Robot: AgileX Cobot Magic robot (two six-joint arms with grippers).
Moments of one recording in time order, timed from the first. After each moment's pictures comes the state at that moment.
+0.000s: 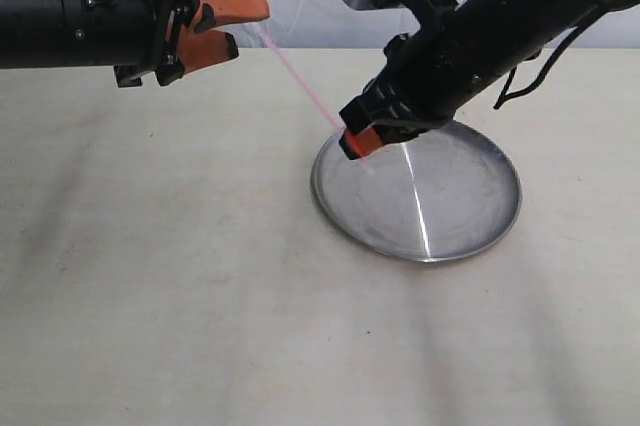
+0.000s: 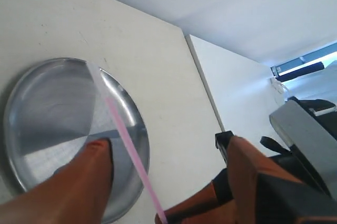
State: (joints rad) left arm -0.13 1.49 -0.93 -1.67 0.73 0.94; right arm 0.43 1.66 -1.23 0.69 0.94 -0.72
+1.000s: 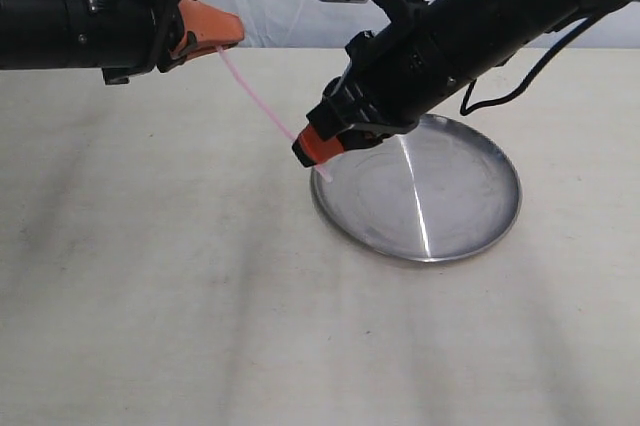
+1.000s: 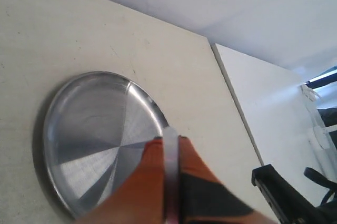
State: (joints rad) left arm -0.13 1.50 -0.93 -1.64 0.64 0.98; right arm 0.48 1.65 -1.23 0.85 0.99 -0.84
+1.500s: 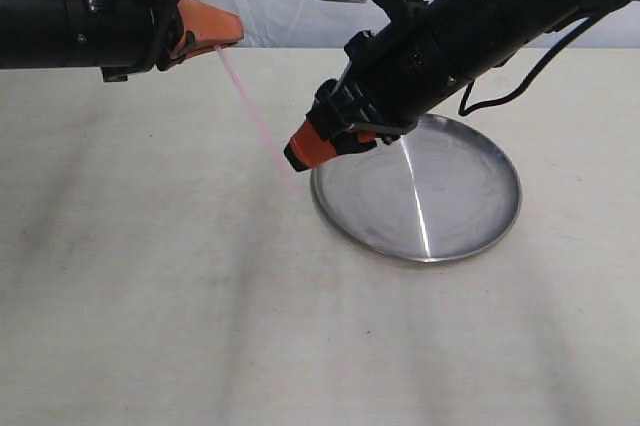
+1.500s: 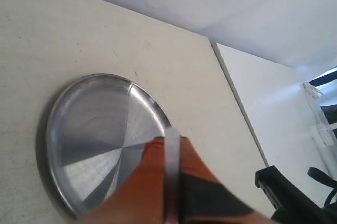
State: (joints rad) left arm -0.13 1.50 -0.93 -1.64 0.64 1.00; right arm 0.48 1.65 -1.23 0.86 1.00 -0.85
